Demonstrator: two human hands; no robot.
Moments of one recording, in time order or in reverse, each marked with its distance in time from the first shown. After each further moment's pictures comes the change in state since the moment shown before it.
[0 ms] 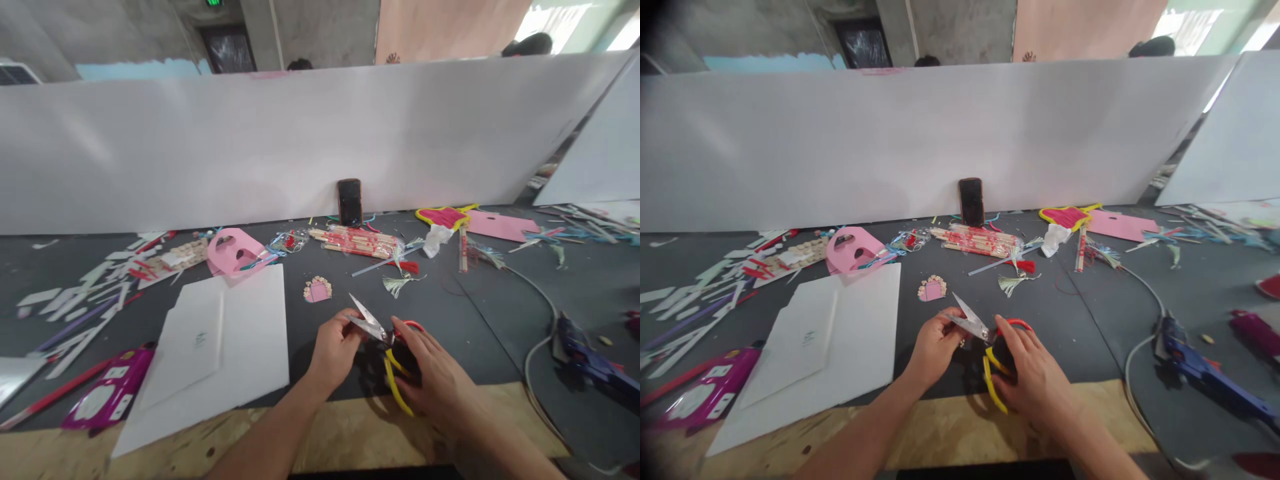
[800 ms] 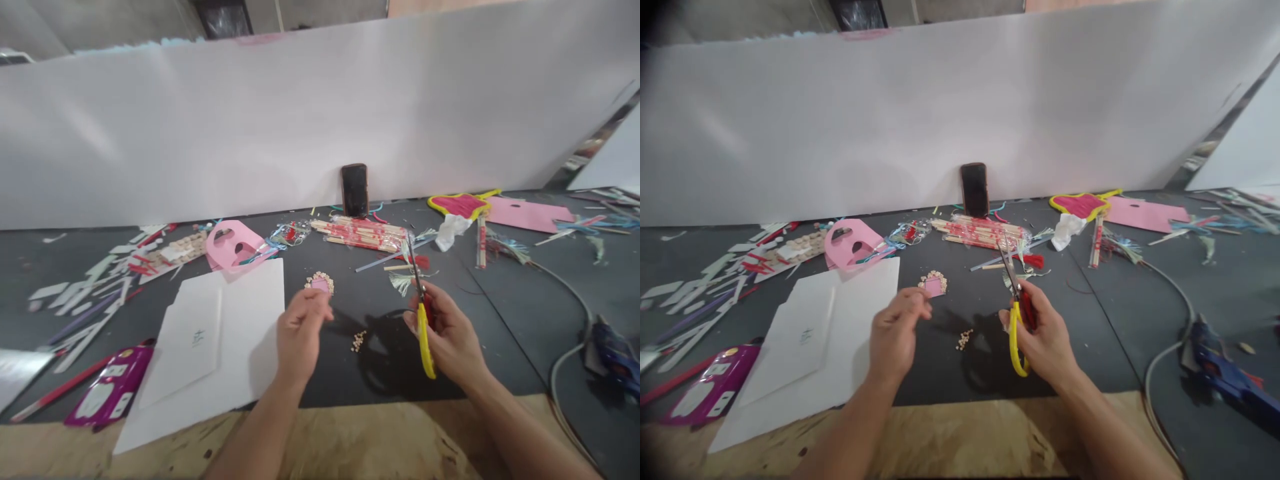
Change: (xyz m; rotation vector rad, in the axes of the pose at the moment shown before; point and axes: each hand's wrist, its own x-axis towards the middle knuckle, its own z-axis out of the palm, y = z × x) left_hand 0.008 0.007 -0.034 -0.083 0.455 0.151; right_hand 0.050 0.011 -0.003 0.682 0.309 0.244
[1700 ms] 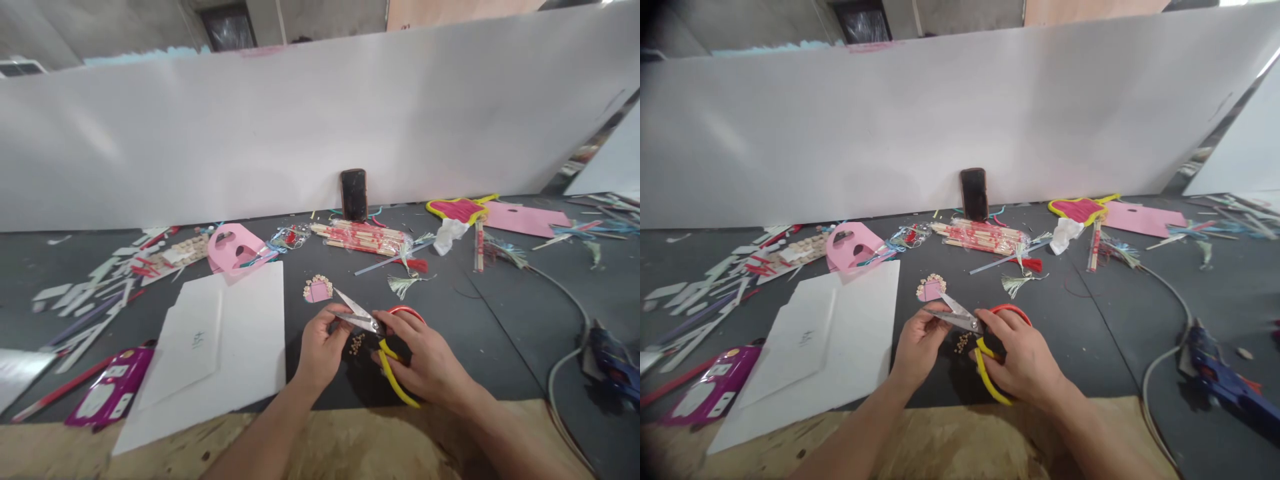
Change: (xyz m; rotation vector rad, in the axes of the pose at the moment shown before) left_hand -0.012 -0.014 0.017 0.092 -0.266 -0.077; right_hand -0.010 -0.014 0.006 -0.585 -0.389 -0.346
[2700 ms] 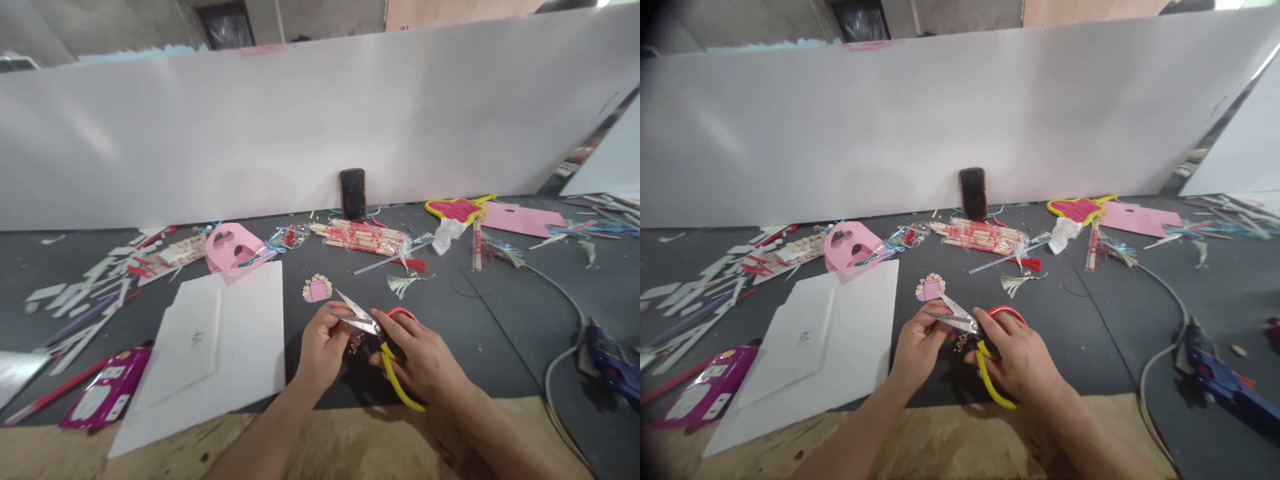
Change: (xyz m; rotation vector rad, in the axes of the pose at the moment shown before) left_hand -0.003 0.008 0.002 -0.092 -0.019 0.085; right_hand -0.003 0.001 0.004 -0.157 0.020 -0.070
